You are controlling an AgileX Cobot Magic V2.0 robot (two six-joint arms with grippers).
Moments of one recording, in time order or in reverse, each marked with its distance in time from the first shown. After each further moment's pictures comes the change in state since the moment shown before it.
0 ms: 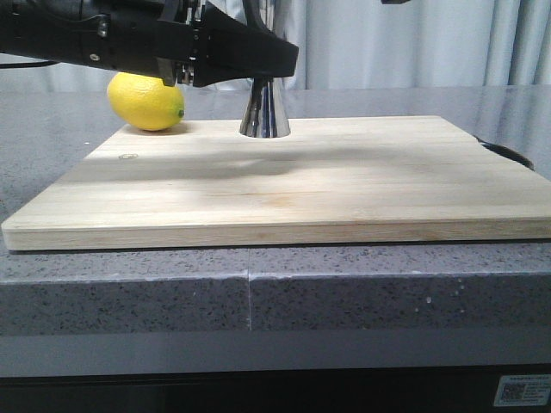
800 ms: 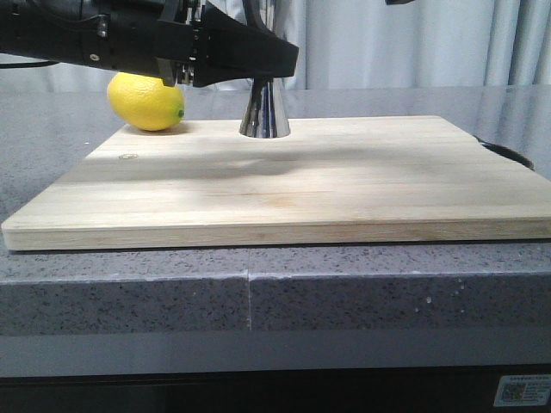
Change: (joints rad) left arm 0.000 0.000 0.000 0.000 0.000 0.000; right arm 0.000 0.000 0.000 -0.048 0.000 0.000
